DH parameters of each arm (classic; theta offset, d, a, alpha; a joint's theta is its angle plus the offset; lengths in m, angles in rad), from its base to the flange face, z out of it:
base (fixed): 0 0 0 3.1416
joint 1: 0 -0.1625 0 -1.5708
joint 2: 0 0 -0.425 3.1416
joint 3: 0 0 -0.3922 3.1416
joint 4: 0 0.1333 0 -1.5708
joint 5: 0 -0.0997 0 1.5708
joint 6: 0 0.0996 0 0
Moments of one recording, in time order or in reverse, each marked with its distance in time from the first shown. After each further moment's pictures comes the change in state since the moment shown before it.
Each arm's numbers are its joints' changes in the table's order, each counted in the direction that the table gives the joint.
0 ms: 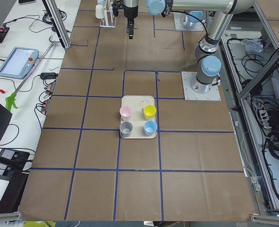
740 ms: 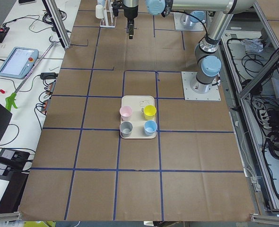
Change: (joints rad) left arm 0.001 0.000 -0.001 0.000 0.000 0.000; right arm -0.055 0.025 -0.012 -0.023 0.014 0.087
